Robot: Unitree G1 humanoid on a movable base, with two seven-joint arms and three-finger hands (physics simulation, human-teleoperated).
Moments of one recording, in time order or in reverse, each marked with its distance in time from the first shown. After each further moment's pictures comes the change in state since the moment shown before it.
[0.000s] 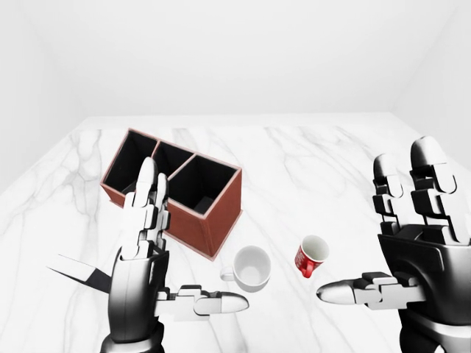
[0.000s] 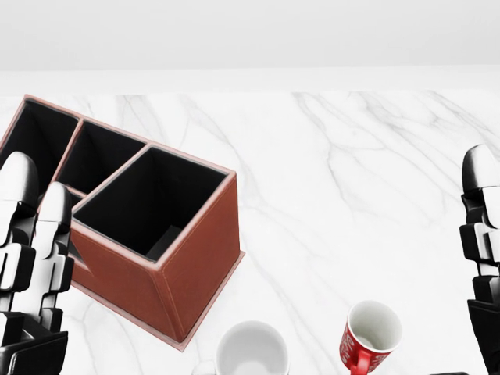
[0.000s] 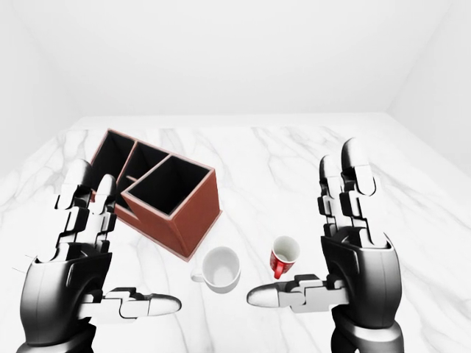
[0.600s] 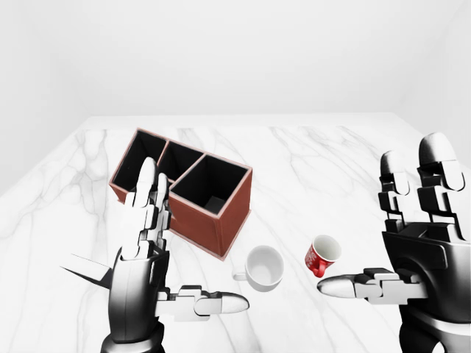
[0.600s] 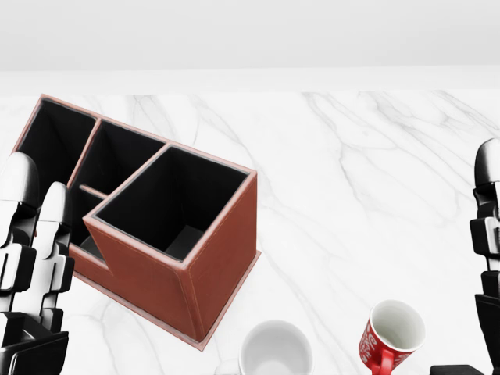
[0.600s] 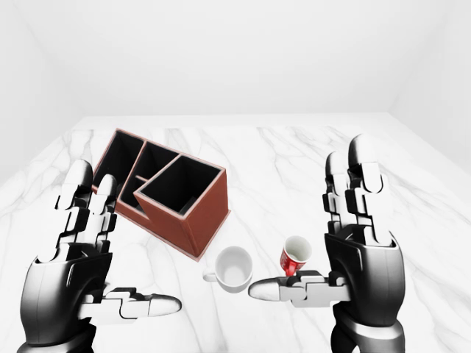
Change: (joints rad) left arm -0.001 0.010 -0.003 0.000 -0.004 0.000 0.009; right arm -0.022 0.003 -0.001 0.000 -0.032 0.000 -0.031
